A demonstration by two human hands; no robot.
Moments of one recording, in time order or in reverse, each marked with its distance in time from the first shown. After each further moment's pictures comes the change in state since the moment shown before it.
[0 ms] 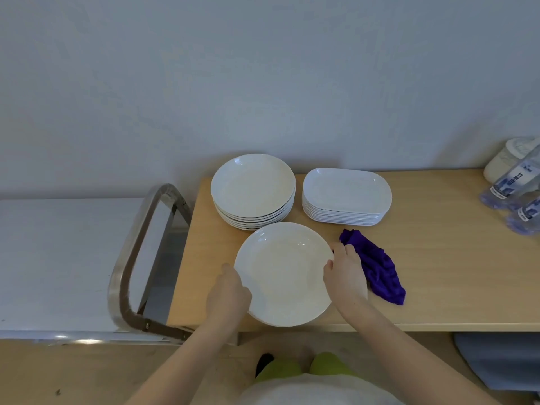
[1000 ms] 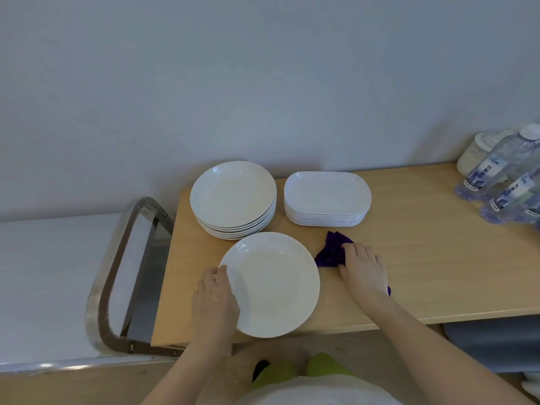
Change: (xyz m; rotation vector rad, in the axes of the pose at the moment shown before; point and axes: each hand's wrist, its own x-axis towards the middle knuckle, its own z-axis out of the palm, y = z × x) left_hand 0.001 -0.002 0.014 0.245 0.253 0.280; right_hand 0.032 0.070 -0.011 -0.486 0.018 -0.107
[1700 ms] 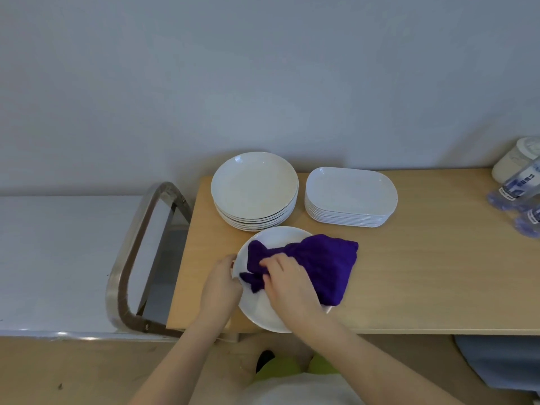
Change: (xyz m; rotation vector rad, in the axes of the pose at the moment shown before) left_hand 0.025 -0.021 -0.007 -0.525 -0.160 -0.157; right_hand -0.053 -0.147 -0.027 0.435 -0.063 -0.475
